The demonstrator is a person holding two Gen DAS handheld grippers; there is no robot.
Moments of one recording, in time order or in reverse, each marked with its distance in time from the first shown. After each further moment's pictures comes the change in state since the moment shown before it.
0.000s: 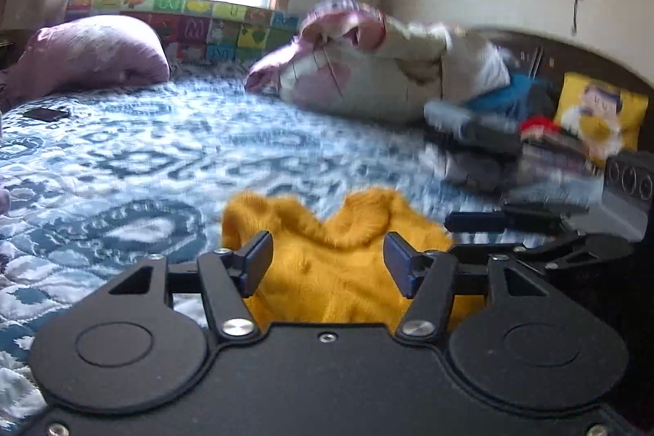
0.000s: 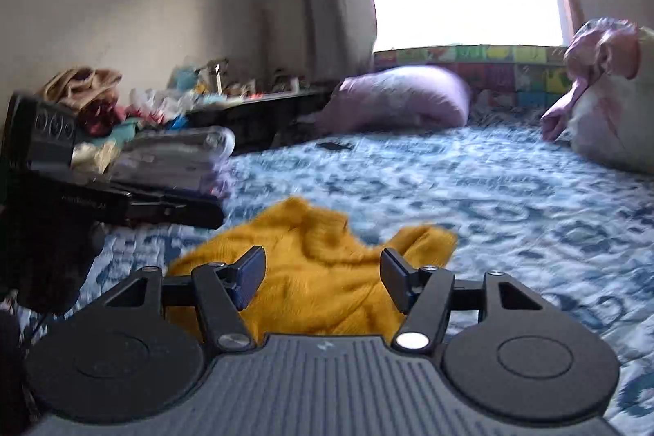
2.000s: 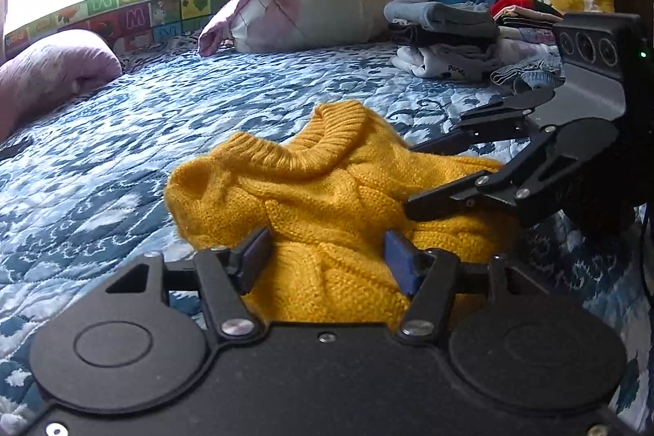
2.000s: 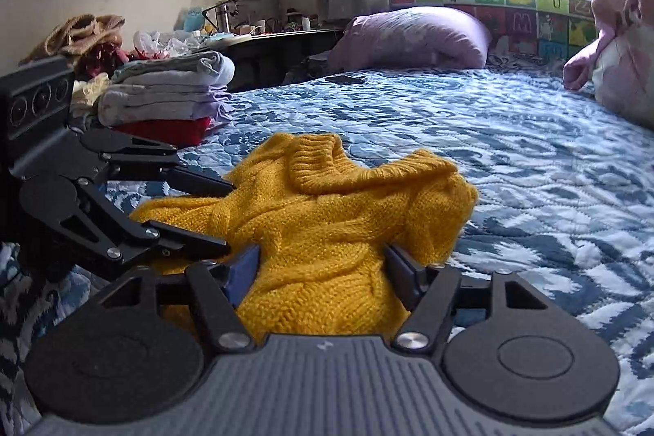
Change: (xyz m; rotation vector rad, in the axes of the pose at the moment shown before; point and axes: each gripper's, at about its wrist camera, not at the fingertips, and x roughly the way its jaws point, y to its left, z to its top) left arm 0.033 -0.019 -0.031 0.251 0.116 -0.003; right arm 0.041 -0.010 -0.027 -0.026 0.136 0.028
